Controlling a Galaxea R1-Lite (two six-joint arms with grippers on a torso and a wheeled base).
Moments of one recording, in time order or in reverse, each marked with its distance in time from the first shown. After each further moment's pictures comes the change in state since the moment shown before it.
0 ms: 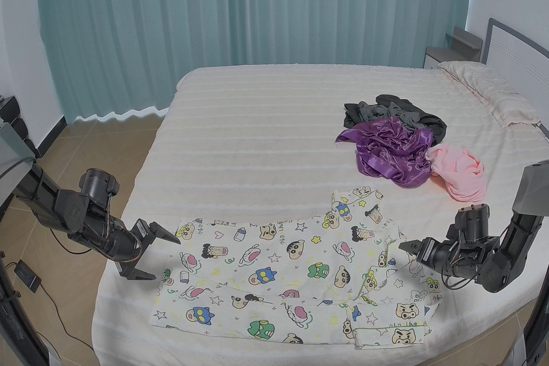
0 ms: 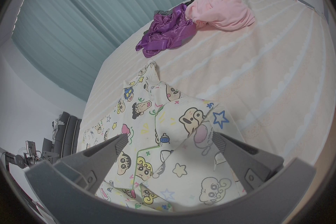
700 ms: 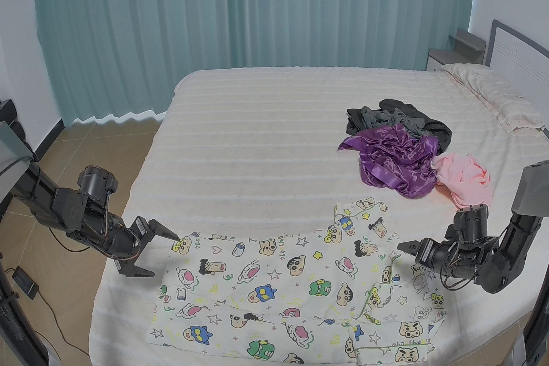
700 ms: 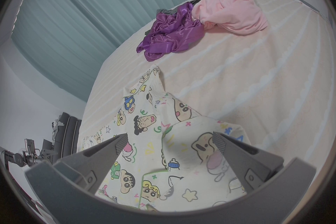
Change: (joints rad) left arm -0.002 -0.018 -0.016 -0.004 0.012 0.012; right arm 0.018 -0.010 -0.004 0.000 -0.001 -0.001
